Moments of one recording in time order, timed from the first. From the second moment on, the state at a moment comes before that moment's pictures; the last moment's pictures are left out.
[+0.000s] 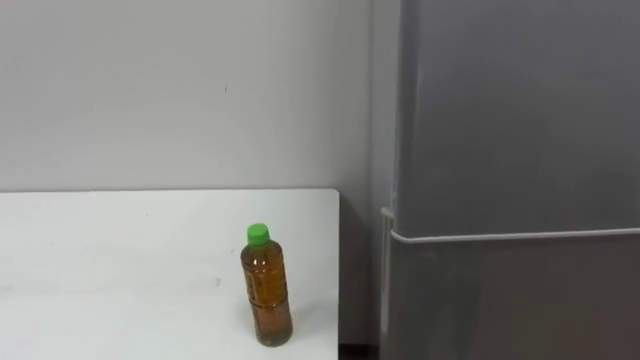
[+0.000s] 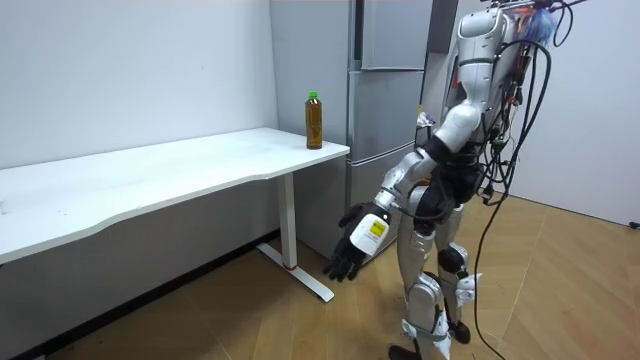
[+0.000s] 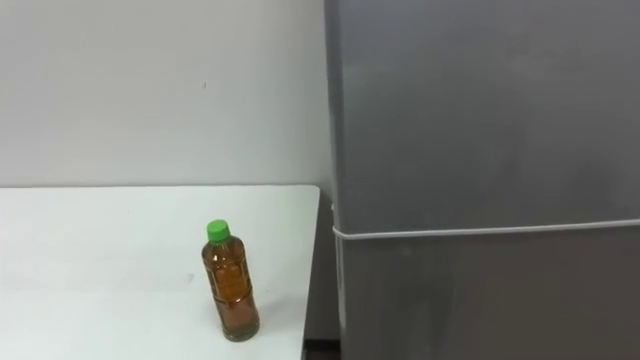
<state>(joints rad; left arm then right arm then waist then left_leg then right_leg) 0.17 0.18 0.31 0.79 -0.68 -0.04 0.45 0.14 -0.21 -0.02 1.19 0.35 0.01 0.11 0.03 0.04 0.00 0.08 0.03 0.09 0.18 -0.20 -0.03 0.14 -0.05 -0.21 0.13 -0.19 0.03</state>
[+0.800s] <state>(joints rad) 0.16 0.23 0.44 0.05 -0.70 -0.17 0.74 0.17 -0.20 -0.04 1.15 0.30 -0.01 0.09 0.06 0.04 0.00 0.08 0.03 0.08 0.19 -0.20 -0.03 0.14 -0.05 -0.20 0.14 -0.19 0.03</state>
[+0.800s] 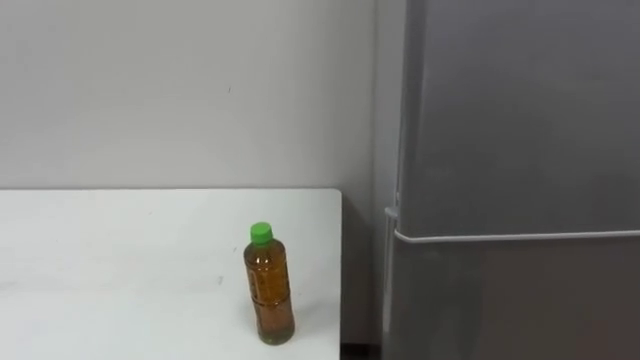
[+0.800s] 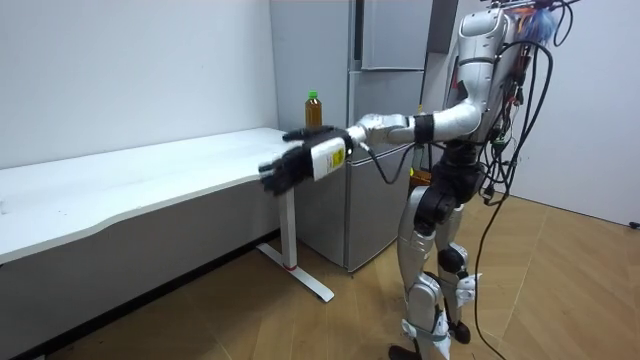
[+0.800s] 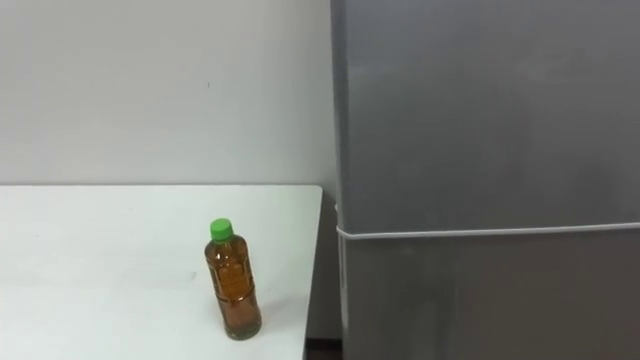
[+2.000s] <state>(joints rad) -0.03 0.25 0.38 -0.45 -0.56 -0.07 0.38 0.18 -0.19 -0.07 1.13 0.29 0.00 0.13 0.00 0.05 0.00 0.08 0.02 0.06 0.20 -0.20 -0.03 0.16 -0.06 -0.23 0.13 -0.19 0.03</state>
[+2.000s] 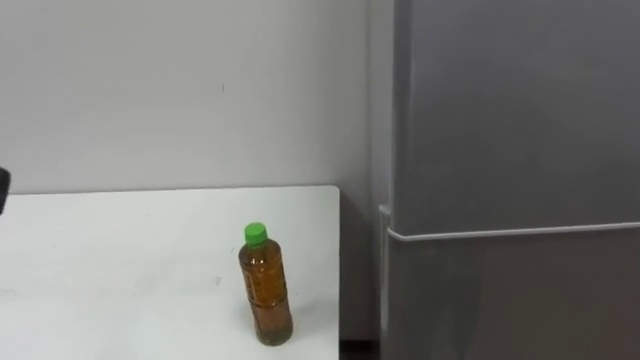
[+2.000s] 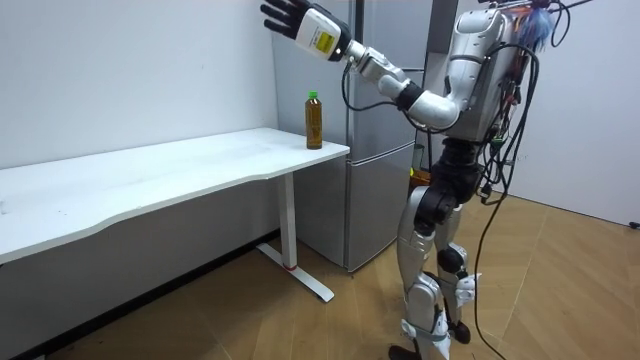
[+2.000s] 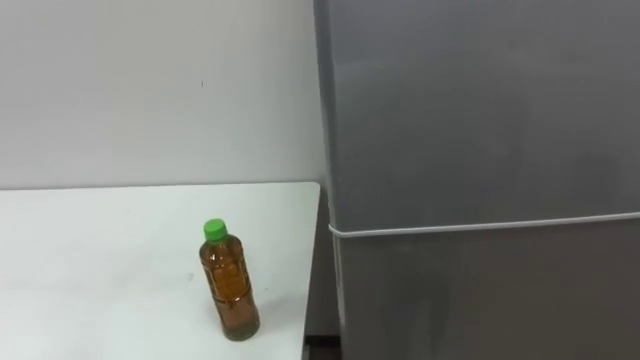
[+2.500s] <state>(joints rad) -0.12 0.23 0.30 -0.53 -0.56 0.02 0.20 0.15 -0.19 -0.09 1.13 0.29 0.05 0.16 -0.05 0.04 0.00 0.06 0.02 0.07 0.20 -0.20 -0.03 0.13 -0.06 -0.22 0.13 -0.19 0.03</state>
